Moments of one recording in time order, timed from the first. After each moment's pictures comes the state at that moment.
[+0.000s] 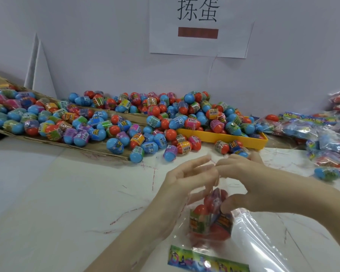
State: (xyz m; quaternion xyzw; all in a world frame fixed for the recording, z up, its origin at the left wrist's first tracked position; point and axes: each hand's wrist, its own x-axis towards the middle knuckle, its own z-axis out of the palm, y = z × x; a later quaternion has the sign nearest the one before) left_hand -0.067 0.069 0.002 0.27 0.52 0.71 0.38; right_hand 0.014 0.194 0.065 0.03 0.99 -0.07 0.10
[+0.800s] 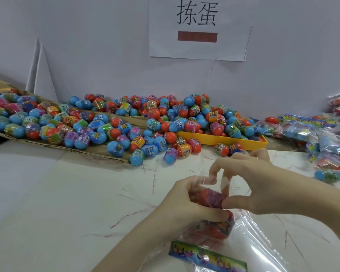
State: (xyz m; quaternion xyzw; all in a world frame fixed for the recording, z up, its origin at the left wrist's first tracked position) left_hand -0.071 0.071 -0.012 0.33 0.63 0.60 0.37; right_hand 0.021 0.200 0.065 0.04 0.99 -0.10 0.04
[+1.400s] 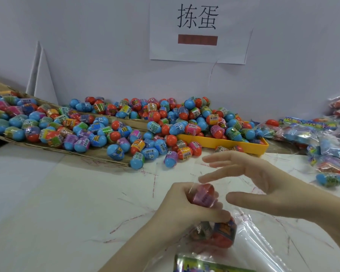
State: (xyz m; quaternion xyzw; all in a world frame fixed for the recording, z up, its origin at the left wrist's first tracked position) left_hand -0.070 0.070 -0.012 0.31 0.61 0.63 0.36; right_hand 0.030 0.206 0.062 -0.06 0.92 -0.38 -0.01
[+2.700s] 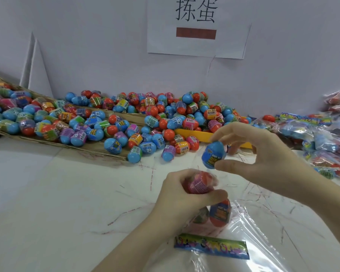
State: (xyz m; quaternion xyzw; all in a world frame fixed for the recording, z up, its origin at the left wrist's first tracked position) left_hand -0.061 0.074 -0.005 0.28 0.61 0.69 0.27; right_hand 0.021 0.192 0.079 0.06 0.94 -0.27 -0.20
